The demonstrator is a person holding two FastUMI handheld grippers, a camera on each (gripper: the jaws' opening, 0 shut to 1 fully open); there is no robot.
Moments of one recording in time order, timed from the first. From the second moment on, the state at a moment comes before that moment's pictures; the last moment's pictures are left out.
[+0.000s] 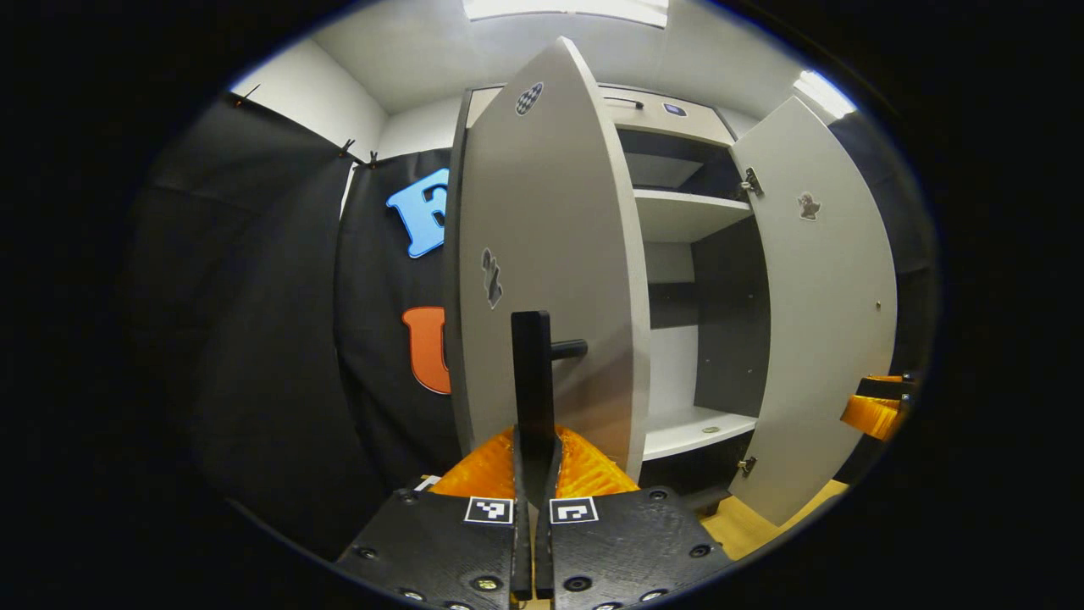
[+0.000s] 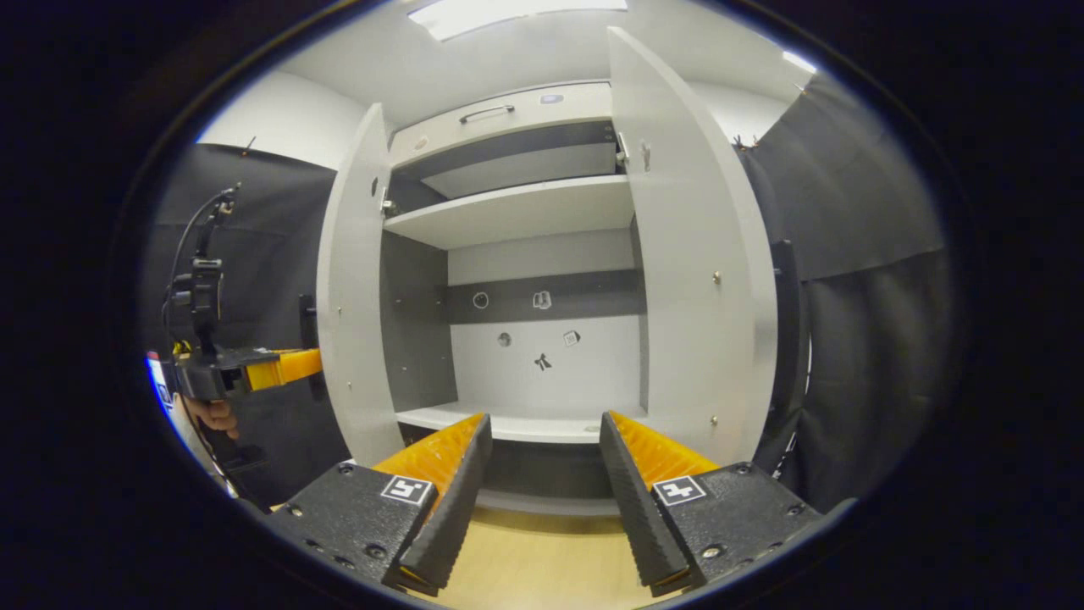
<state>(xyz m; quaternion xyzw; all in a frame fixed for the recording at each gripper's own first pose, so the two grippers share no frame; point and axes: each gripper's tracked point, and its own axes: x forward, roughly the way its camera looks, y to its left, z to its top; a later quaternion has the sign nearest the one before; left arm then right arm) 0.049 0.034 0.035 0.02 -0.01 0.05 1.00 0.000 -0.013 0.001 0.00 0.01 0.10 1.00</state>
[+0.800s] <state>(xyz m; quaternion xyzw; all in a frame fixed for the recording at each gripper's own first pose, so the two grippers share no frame) 0.035 0.123 0.031 0.02 -0.03 0.06 1.00 0.016 0.020 -0.001 -0.01 0.01 0.10 0.99</state>
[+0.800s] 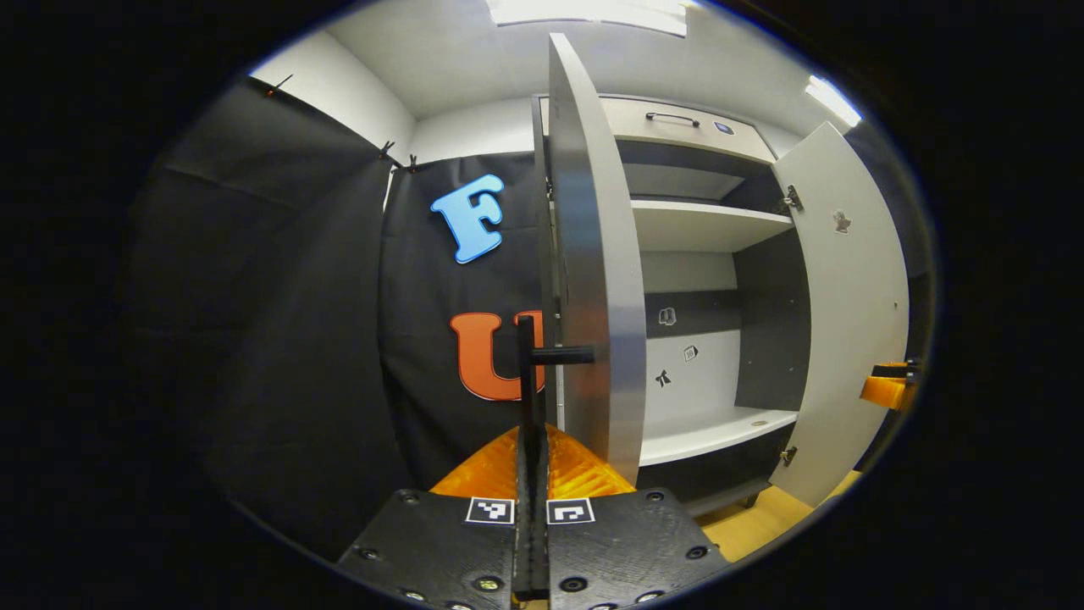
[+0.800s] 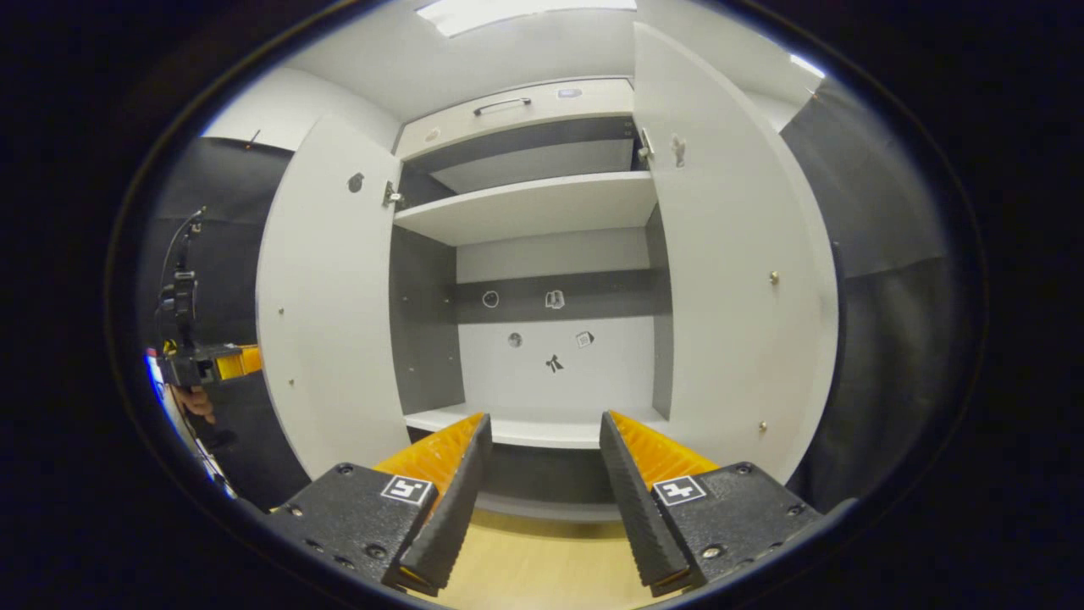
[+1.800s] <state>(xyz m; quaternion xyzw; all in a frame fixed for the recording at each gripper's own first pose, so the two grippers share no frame) -0.015 0.049 0.057 -0.03 -0.08 -0.01 1.00 0.015 0.019 -0.002 -0.02 0.01 0.05 1.00</state>
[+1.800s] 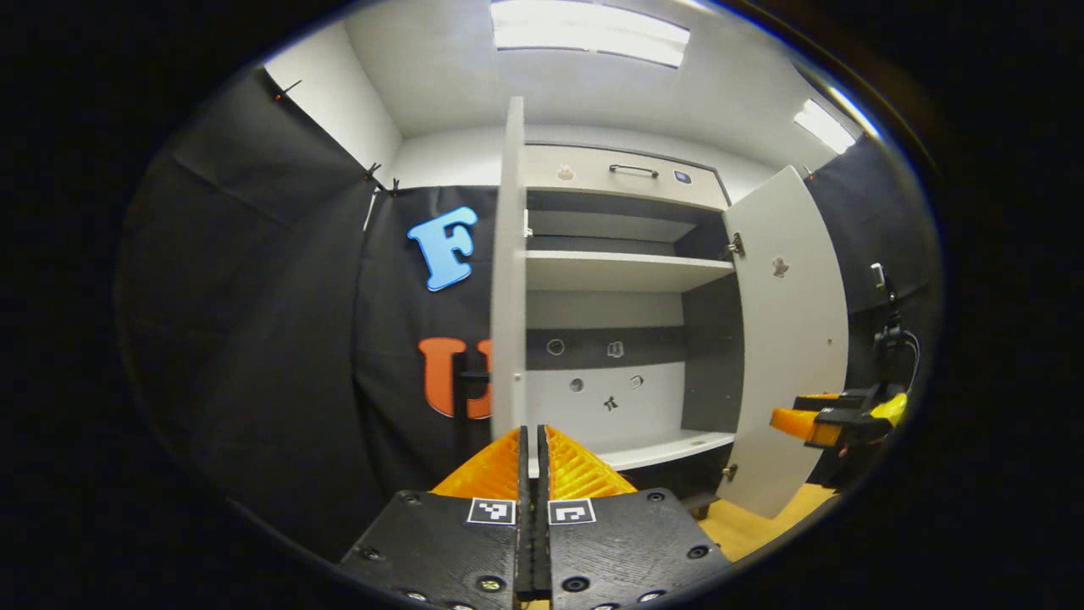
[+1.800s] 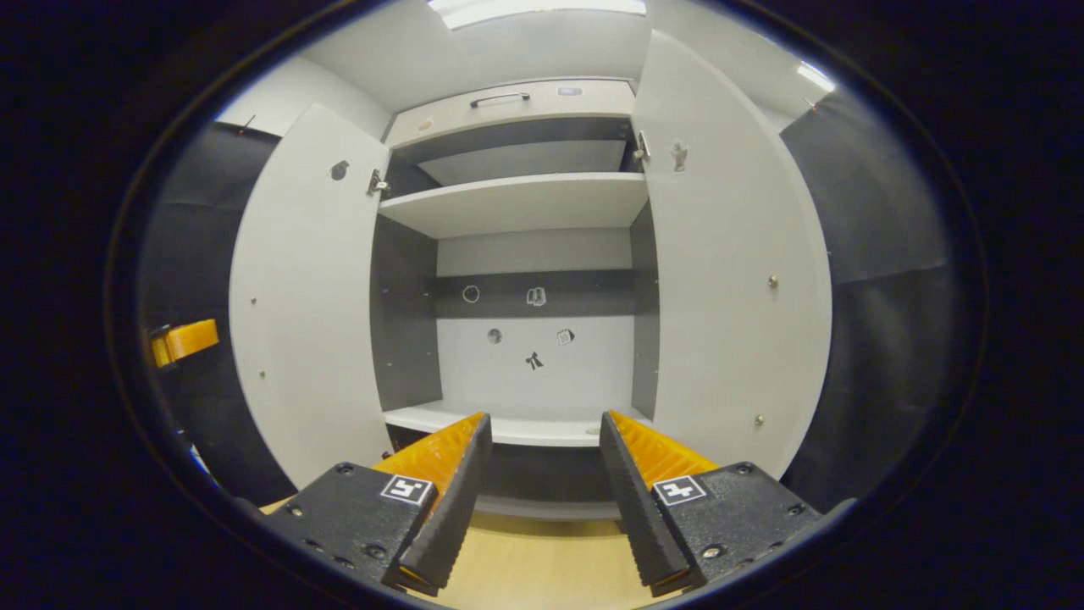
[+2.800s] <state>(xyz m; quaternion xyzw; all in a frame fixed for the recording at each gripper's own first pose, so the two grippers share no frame) 0.066 -0.047 0.032 -0.01 -0.05 -0.03 1.00 0.004 -0.013 -0.004 -0.02 -0.01 0.01 1.00</state>
